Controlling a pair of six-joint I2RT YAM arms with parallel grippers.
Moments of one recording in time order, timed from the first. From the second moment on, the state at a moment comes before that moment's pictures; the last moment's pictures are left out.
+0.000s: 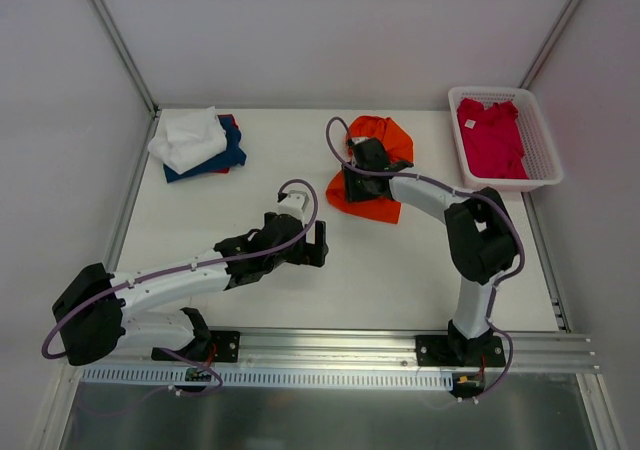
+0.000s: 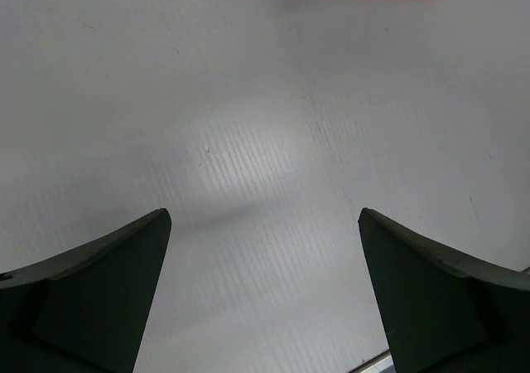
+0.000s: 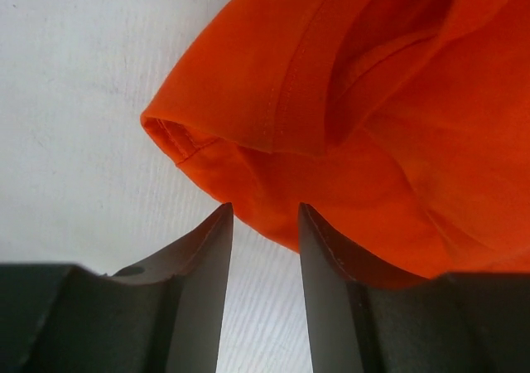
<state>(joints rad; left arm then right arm) -0.97 1.19 0.67 -0.16 -0.32 -0.60 0.57 1.86 1.31 -0.36 0.04 0.30</state>
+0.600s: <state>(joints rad) -0.97 1.21 0.67 -0.16 -0.32 -0.61 0.57 1.96 1.49 -0.37 -0.02 0.25</state>
